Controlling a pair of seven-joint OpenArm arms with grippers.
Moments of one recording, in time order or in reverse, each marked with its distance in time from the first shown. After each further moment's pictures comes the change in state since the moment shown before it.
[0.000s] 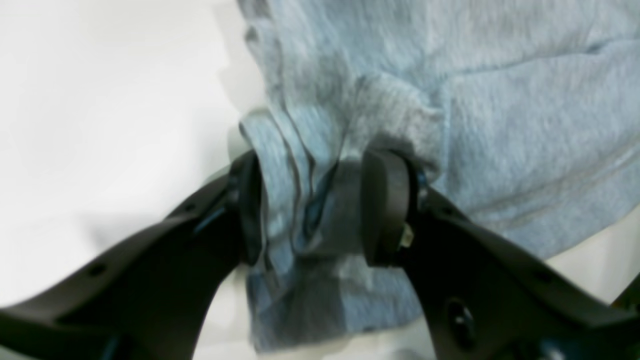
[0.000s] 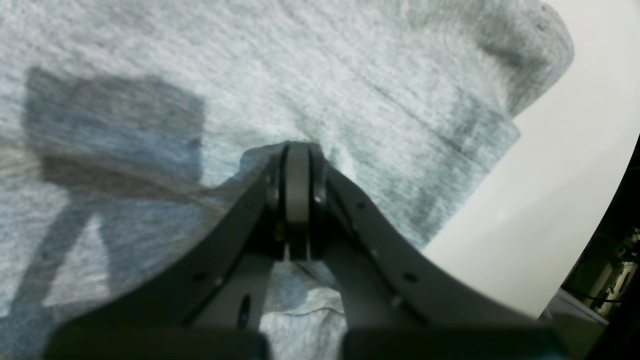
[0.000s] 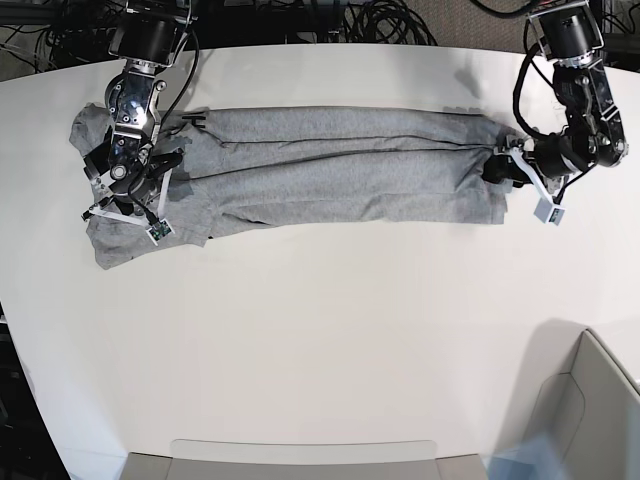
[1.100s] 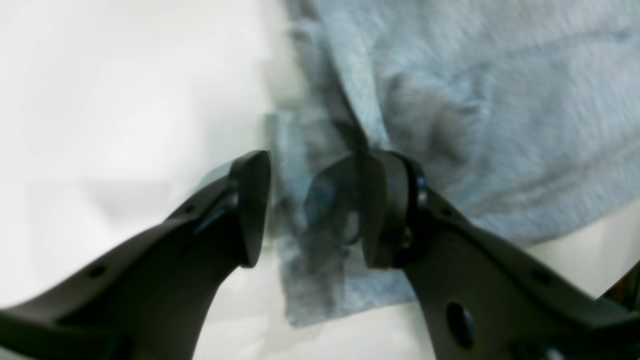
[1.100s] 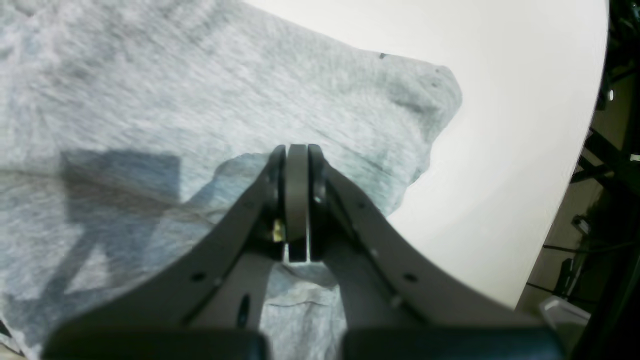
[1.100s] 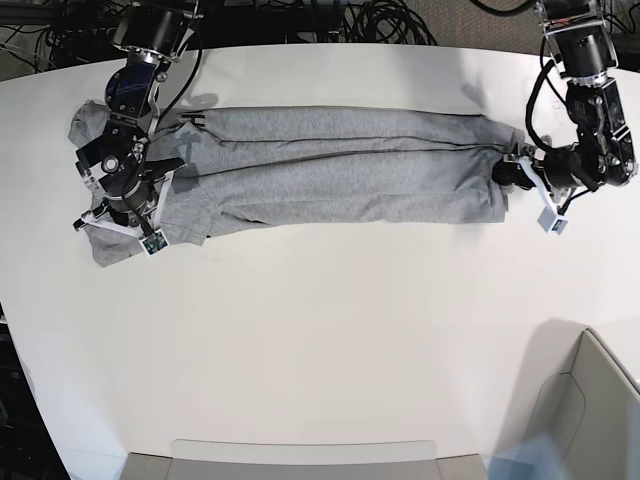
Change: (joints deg) left arm -2.5 -2.3 4.1 -0.5 -1.8 1.1 7.6; right arm -0.8 -1.9 0.3 11.3 5.0 0.0 -2.6
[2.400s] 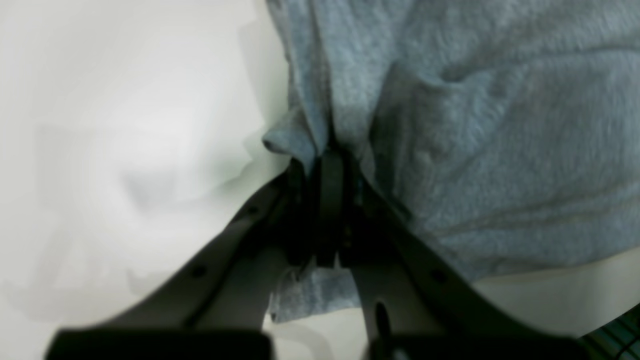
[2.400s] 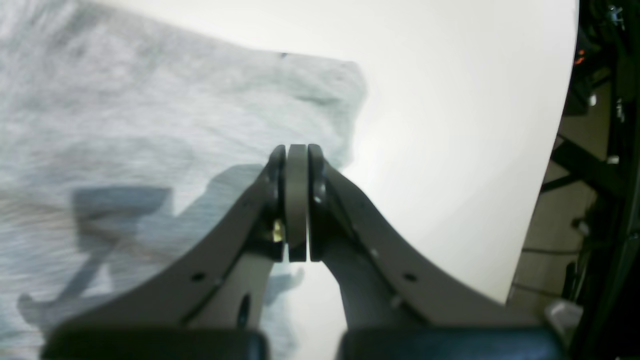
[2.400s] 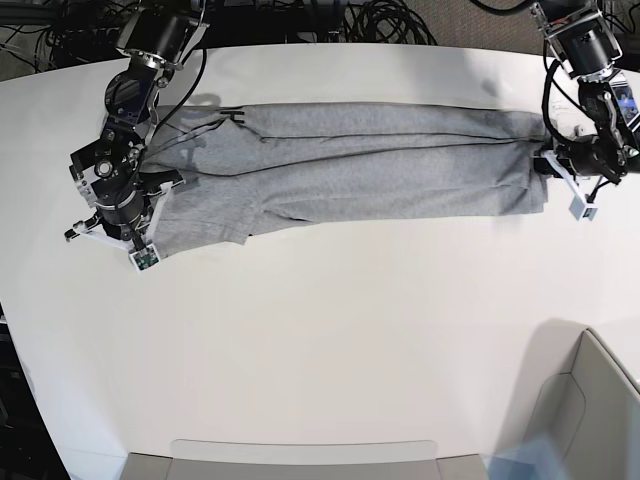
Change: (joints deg) left arm -2.1 -1.5 -13.8 -0.7 9.0 0.1 4.2; right arm 2.7 -2.0 2.9 3.4 0.4 0.0 -0.1
